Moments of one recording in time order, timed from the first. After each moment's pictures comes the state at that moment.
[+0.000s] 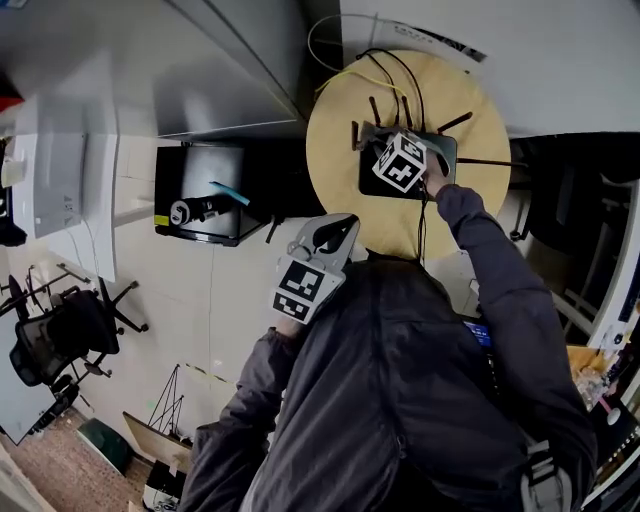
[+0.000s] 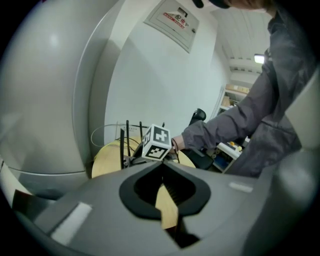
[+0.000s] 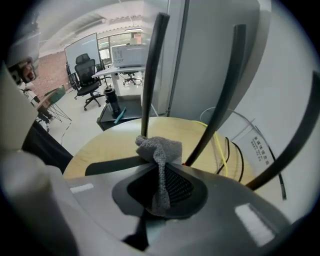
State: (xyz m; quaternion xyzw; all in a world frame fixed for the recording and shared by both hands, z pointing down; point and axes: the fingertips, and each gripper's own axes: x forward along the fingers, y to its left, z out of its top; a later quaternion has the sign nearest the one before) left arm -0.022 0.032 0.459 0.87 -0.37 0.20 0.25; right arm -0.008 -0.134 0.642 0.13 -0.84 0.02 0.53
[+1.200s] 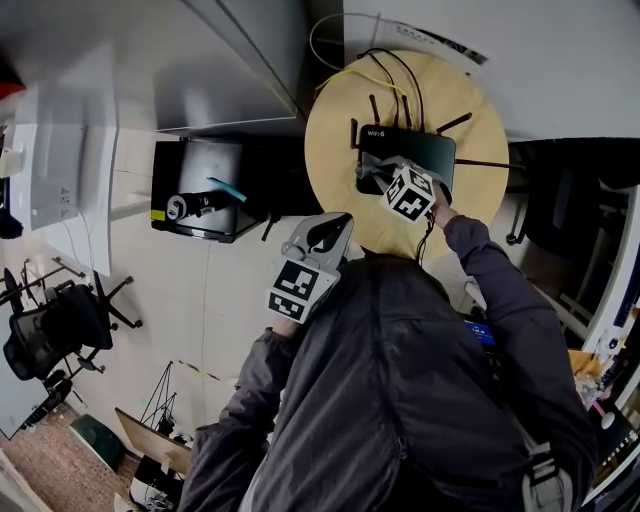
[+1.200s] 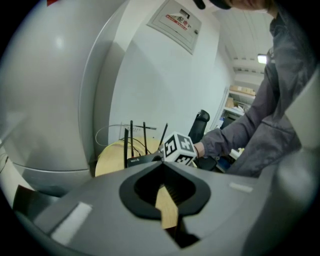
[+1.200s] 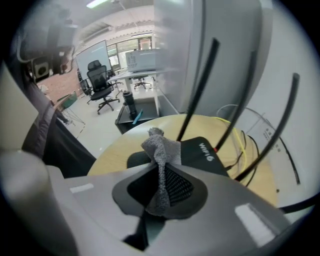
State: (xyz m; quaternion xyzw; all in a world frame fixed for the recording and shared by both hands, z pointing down) left arm -0.029 0.036 0.460 0.86 -0.39 0.19 0.26; right arm 0.009 -0.055 0.639 0.08 -0.85 0.05 0.51
